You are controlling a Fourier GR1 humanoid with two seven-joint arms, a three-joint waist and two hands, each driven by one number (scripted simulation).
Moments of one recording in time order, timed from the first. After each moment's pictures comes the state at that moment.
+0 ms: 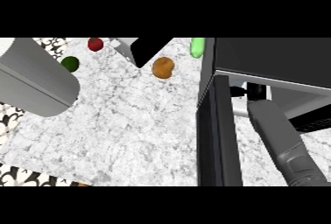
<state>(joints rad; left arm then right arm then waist) 0.77 0.22 0.15 -2.30 0.41 -0.52 -0.26 -0.81 -0.20 -0.08 -0.40 0.14 -0.52 -0.68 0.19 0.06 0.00</state>
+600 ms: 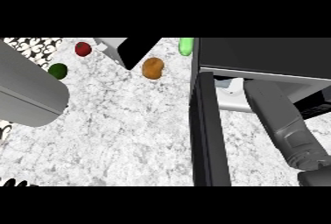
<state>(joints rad) 0.74 0.19 0.11 -2.27 0.38 -0.49 -0.22 -1.03 -0.22 -0.11 -0.22 0.16 -0.40 -0.61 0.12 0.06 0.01</state>
